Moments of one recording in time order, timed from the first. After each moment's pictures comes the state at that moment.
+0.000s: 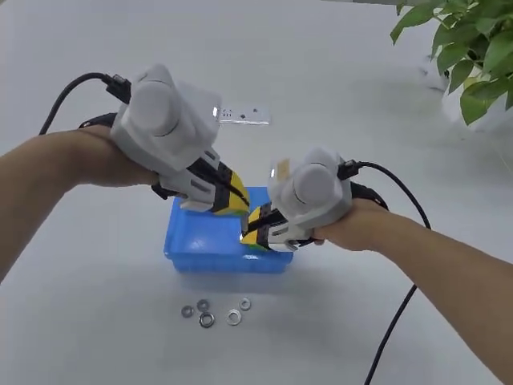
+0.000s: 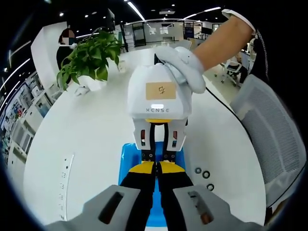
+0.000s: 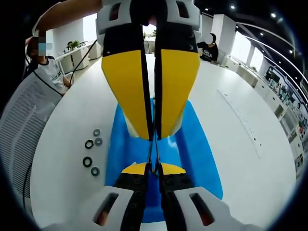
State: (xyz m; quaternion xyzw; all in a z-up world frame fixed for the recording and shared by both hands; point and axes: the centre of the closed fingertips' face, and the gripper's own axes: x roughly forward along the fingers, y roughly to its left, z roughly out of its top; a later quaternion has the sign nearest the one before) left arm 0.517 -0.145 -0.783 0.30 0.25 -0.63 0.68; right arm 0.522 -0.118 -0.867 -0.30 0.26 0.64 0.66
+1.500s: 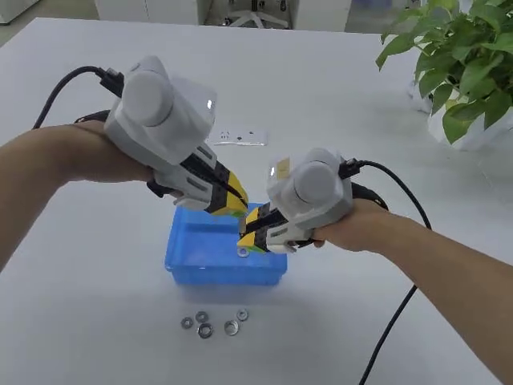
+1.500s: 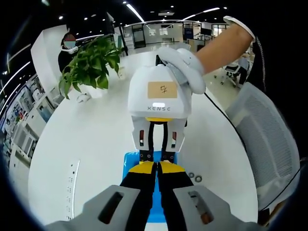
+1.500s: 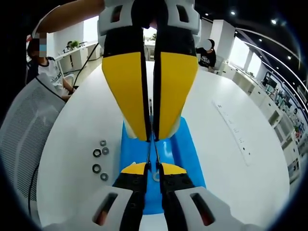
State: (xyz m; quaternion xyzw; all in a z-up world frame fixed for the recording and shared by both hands) left arm 0.502 -0.148 -0.742 0.30 0.24 -0.63 0.68; right arm 0.512 -0.118 -0.826 -0.31 0.23 0.63 0.67
